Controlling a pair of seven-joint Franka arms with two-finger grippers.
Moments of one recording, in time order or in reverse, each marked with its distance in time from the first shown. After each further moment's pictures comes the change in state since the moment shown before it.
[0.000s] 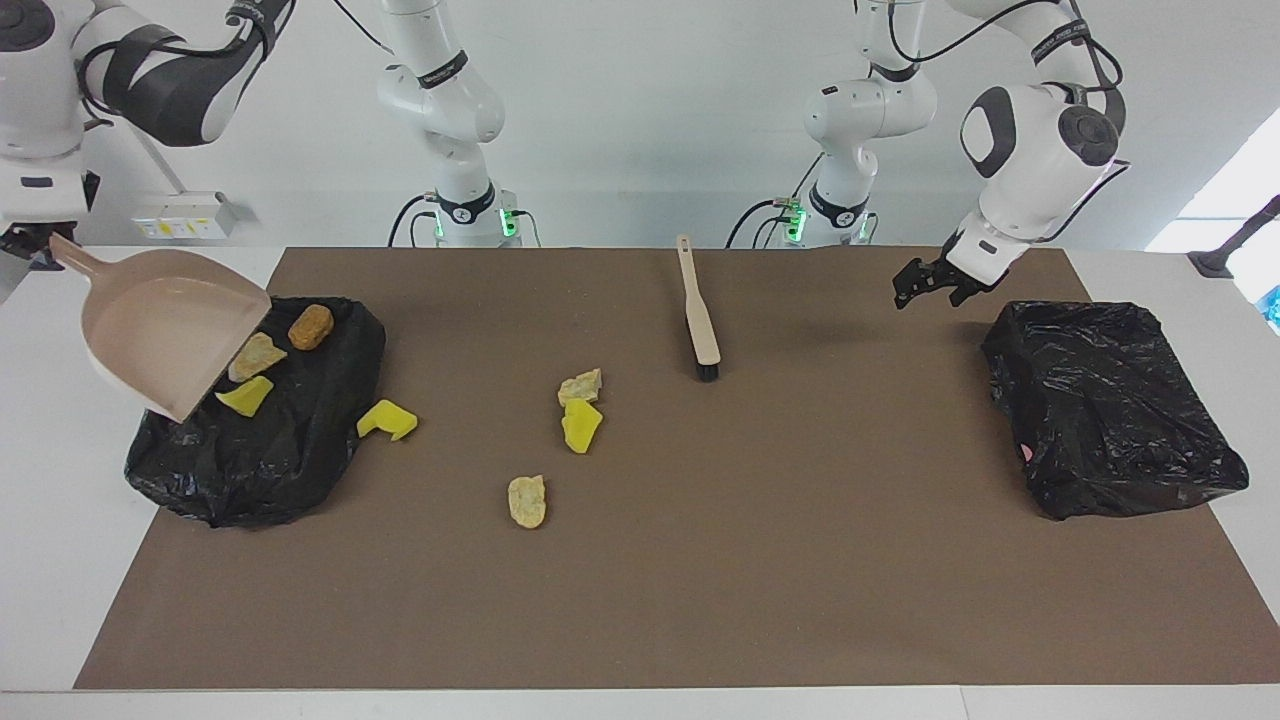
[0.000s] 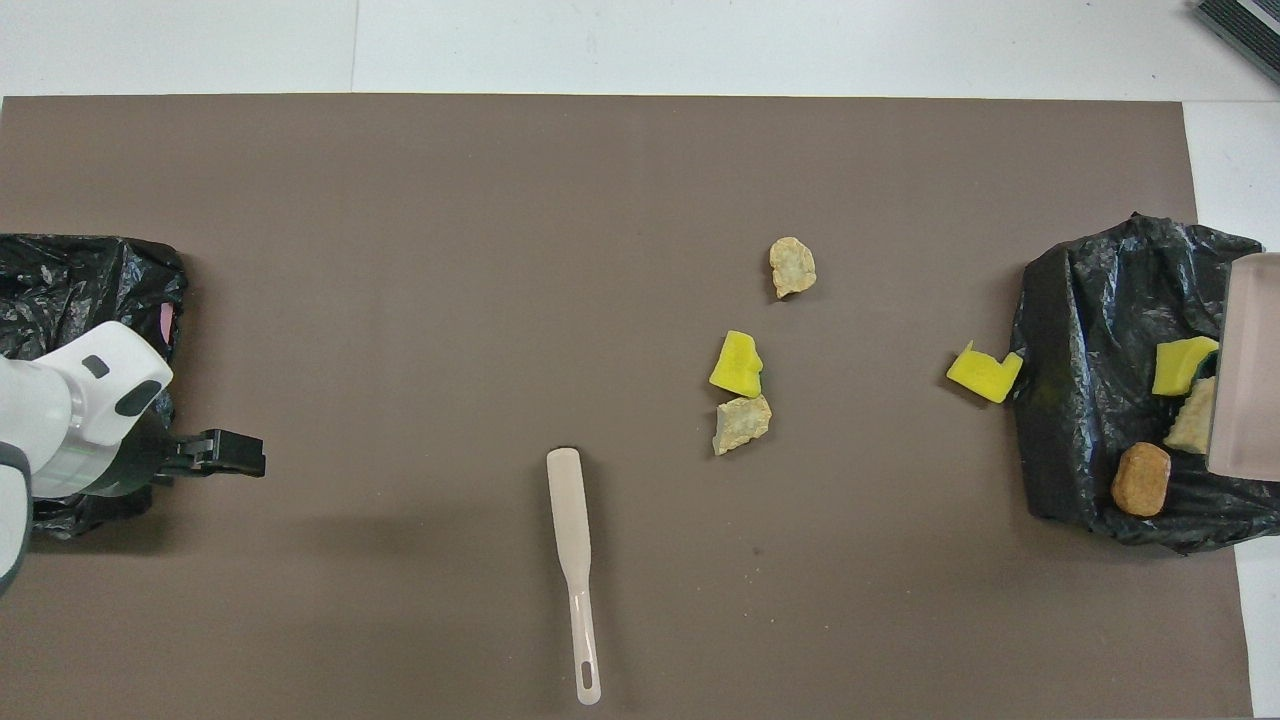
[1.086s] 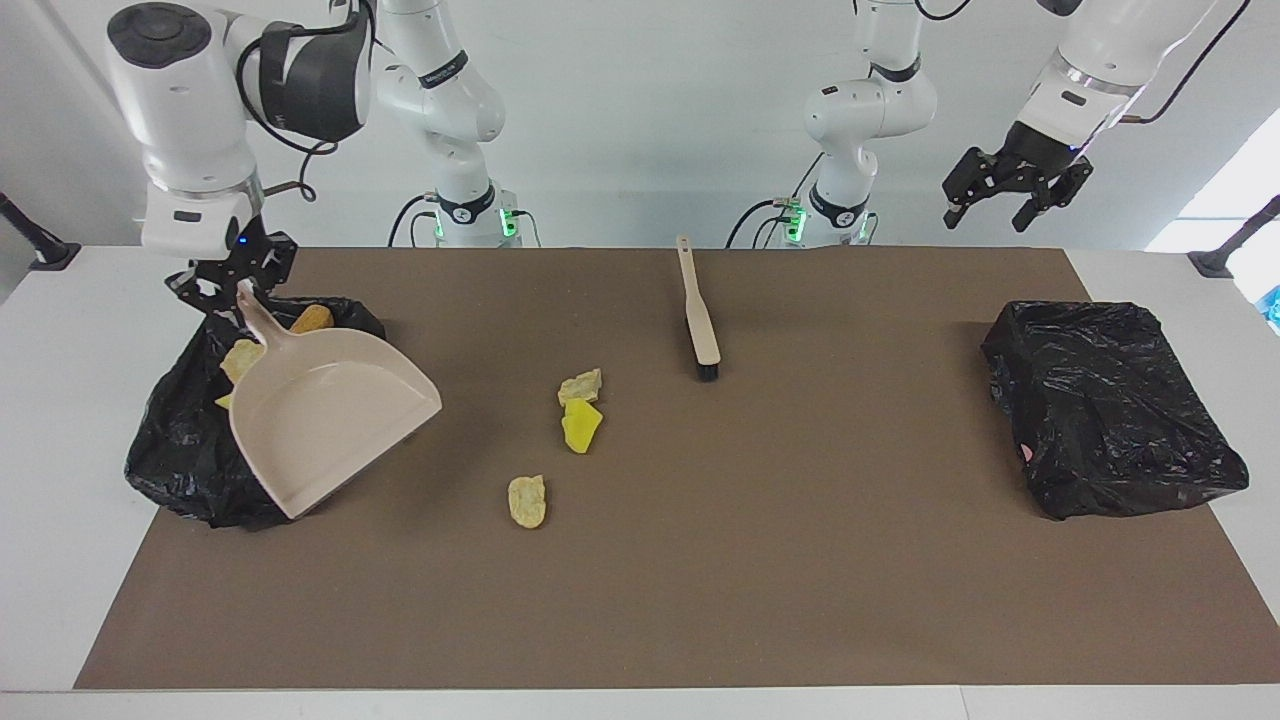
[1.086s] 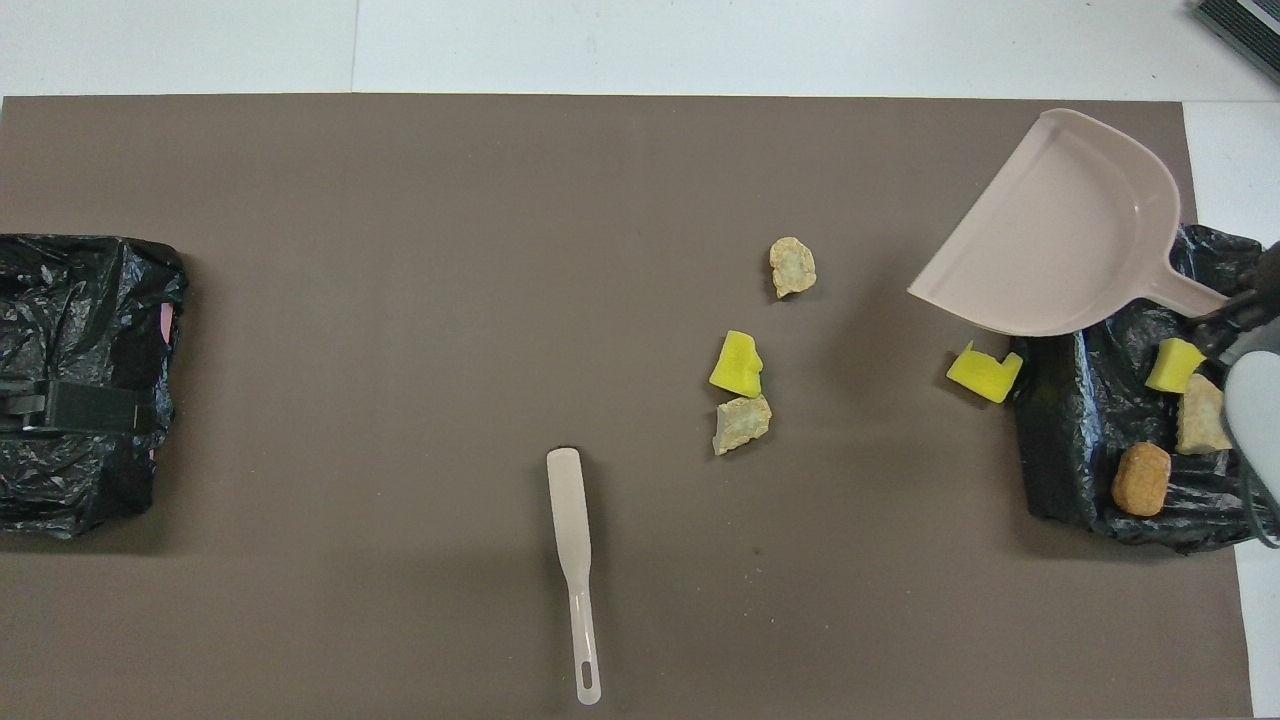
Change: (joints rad) left arm 0.000 0.005 -0.013 0.441 0.004 -0.316 0.003; right arm 0.056 0.008 0.308 -0.030 0.324 -0.041 0.801
